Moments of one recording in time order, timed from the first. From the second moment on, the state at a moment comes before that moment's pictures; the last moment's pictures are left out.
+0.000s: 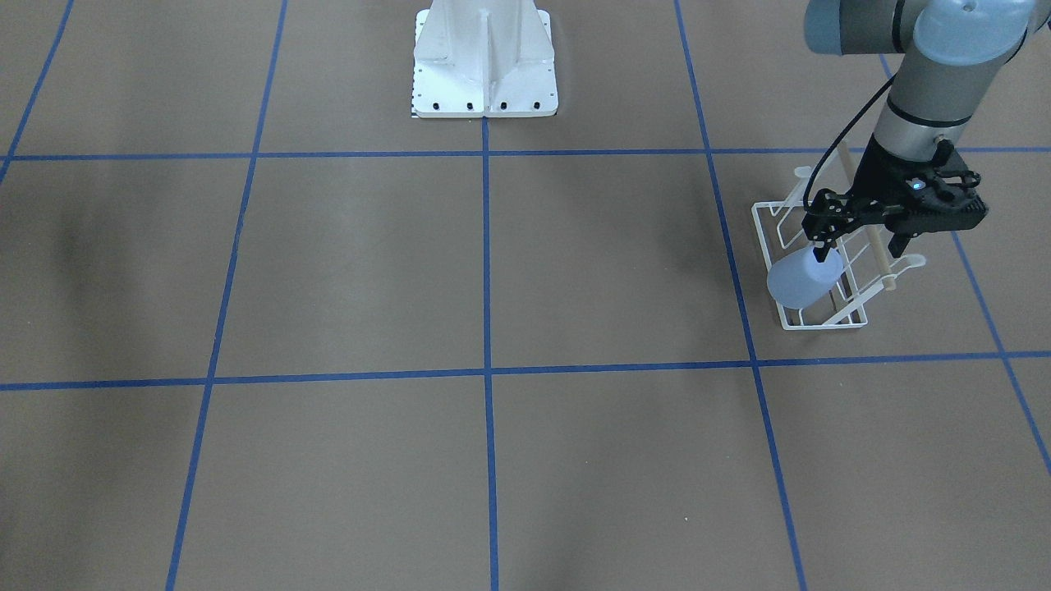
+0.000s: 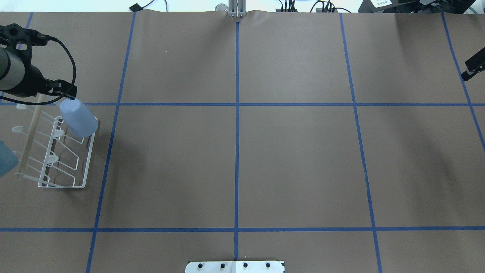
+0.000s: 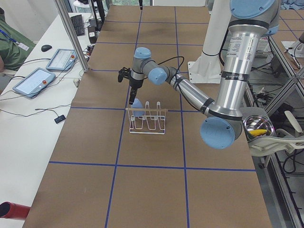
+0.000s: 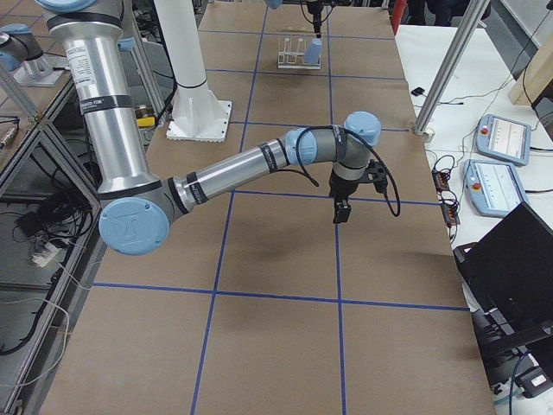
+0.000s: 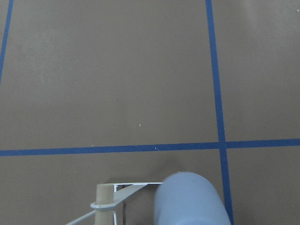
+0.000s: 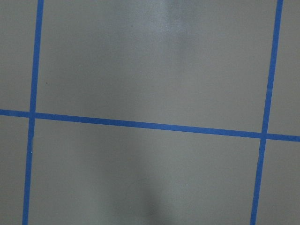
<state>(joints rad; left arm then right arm) -0.96 -1.74 -2.00 -1.61 -1.90 -0.78 1.36 -1.36 1.78 -1.85 2.33 0.17</state>
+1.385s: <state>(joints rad) -1.54 -1.63 -1.69 -1.62 -2.26 -0.11 1.51 -1.54 1.76 -1.76 2.31 0.17</state>
